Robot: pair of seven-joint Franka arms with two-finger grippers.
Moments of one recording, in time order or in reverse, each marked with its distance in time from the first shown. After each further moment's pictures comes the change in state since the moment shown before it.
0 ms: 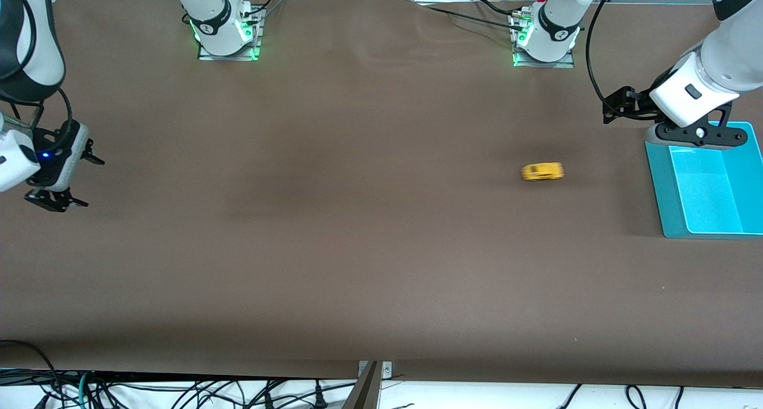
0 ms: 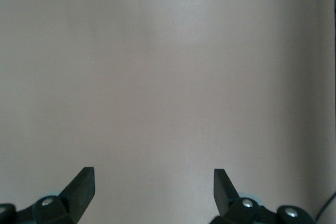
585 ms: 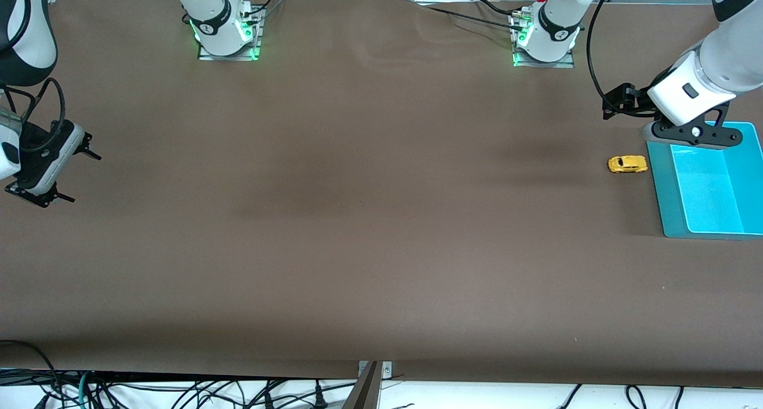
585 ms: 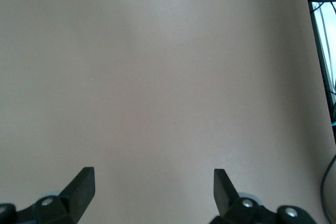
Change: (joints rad) left arm 0.003 0.002 0.001 0.000 0.000 -0.044 0.040; right arm 0.000 -0.003 0.034 0.065 -0.026 -0.063 0.206
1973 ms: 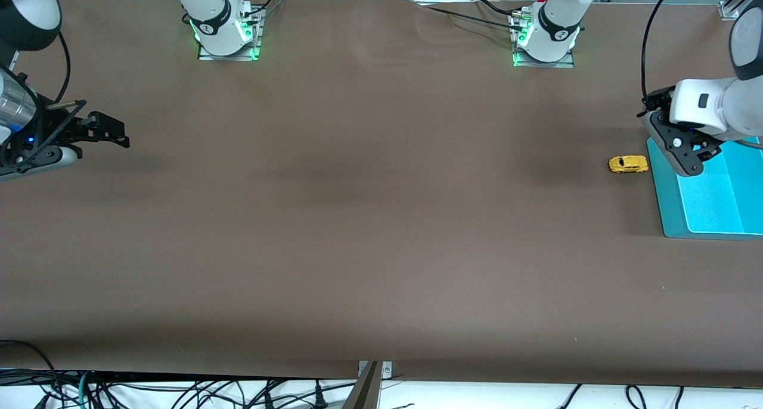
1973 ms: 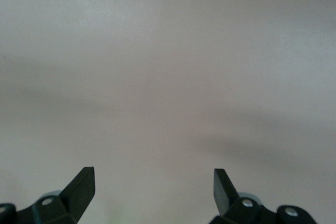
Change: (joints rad) left arm 0.107 0.081 0.024 -0.104 0.113 0.143 1.092; right arm 0.091 -0.069 -0.005 0.043 0.049 -0.227 1.149
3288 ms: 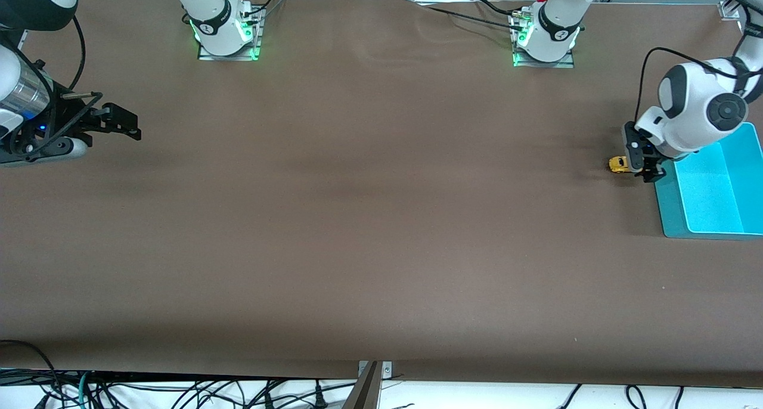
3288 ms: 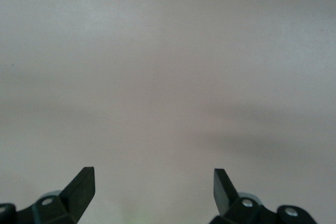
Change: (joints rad) left arm 0.341 0.106 -0.001 -0.725 0.200 1.004 0.463; right arm 0.065 -0.025 -0.030 0.000 0.000 -0.025 0.080
